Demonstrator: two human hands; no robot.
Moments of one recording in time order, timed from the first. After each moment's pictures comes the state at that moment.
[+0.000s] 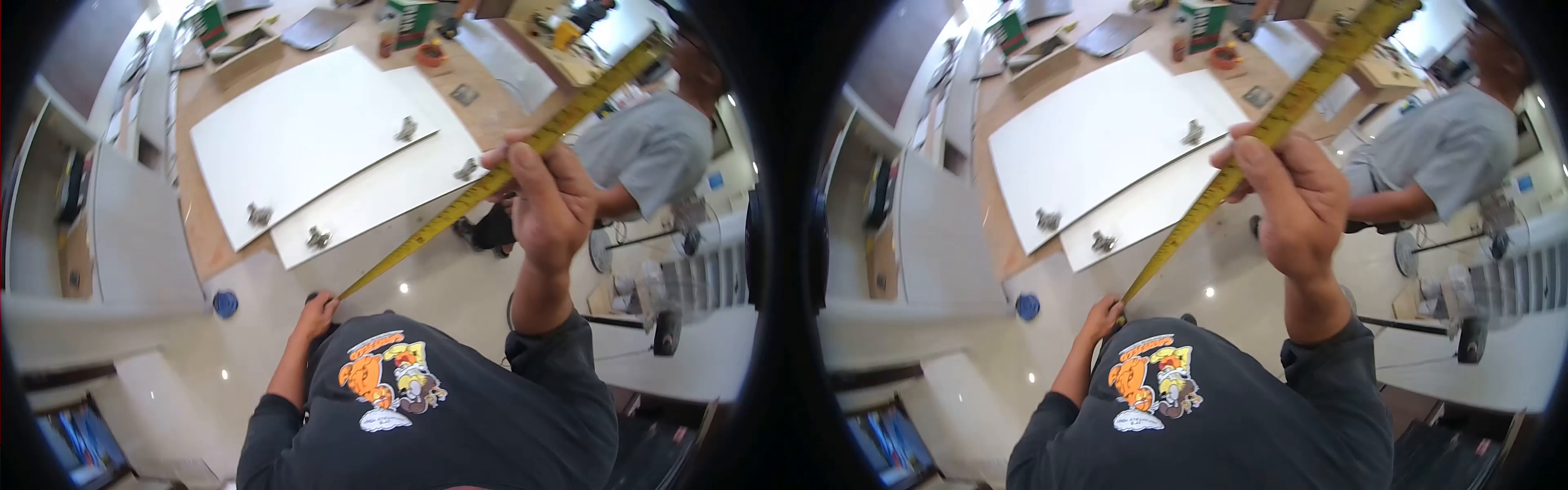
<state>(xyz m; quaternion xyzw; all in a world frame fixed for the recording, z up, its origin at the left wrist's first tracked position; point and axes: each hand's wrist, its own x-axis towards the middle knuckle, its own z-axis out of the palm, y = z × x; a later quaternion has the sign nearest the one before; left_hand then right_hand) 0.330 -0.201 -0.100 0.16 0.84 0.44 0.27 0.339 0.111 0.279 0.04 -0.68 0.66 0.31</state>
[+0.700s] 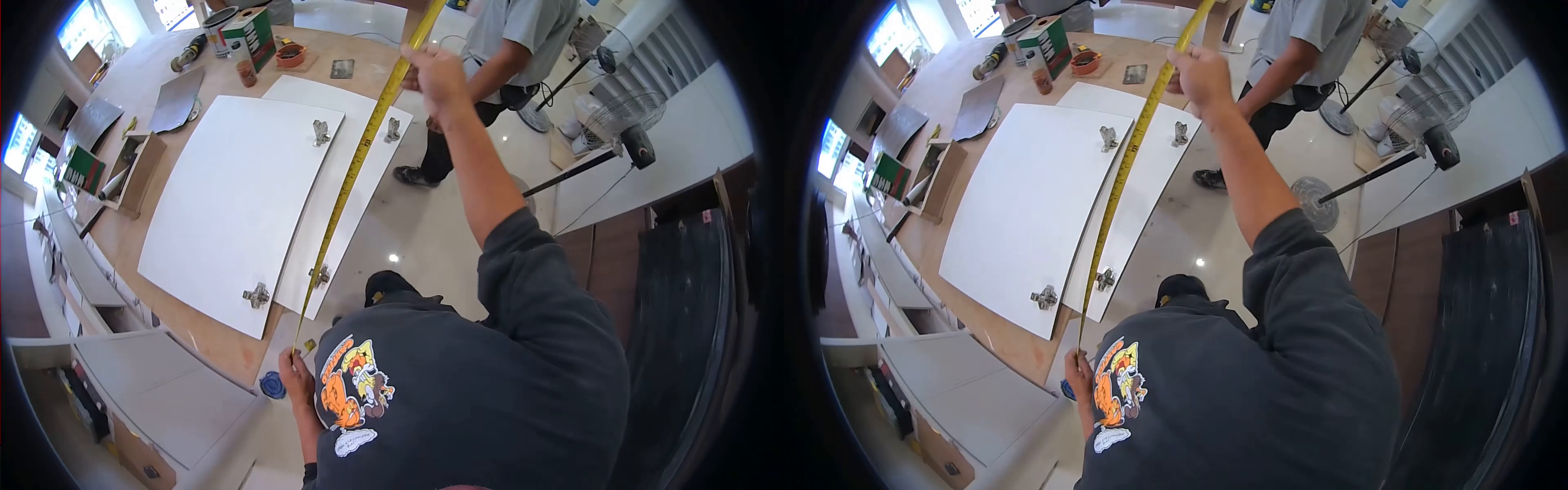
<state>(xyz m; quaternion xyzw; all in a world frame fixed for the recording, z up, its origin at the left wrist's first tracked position) 0.235 -0.350 -0.060 0.27 0.85 0.44 0.08 0.228 0.191 0.209 -0.28 -0.60 0.62 0.42</state>
